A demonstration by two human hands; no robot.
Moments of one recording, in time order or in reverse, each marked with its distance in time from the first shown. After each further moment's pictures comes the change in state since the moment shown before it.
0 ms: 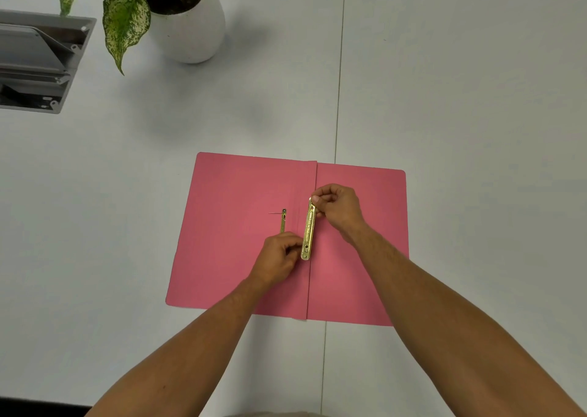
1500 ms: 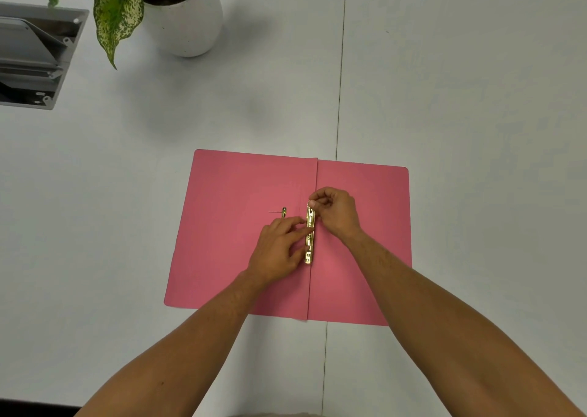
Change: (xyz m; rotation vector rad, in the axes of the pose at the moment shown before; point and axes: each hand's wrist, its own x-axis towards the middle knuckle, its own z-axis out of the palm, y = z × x) left_hand 0.010 -0.011 -0.004 0.459 -0.018 0.204; right_hand 0.003 0.014 0.008 -0.197 0.020 -0.091
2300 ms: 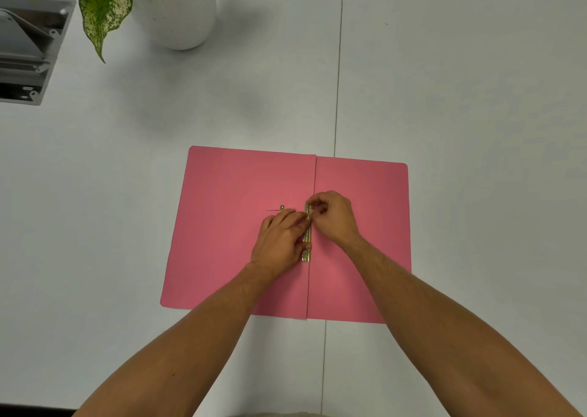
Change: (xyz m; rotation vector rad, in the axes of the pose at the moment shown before) left_hand 0.014 0.003 0.003 0.246 -0.119 -0.015; right_hand -0.005 0.014 0.004 -0.274 0.001 -0.148
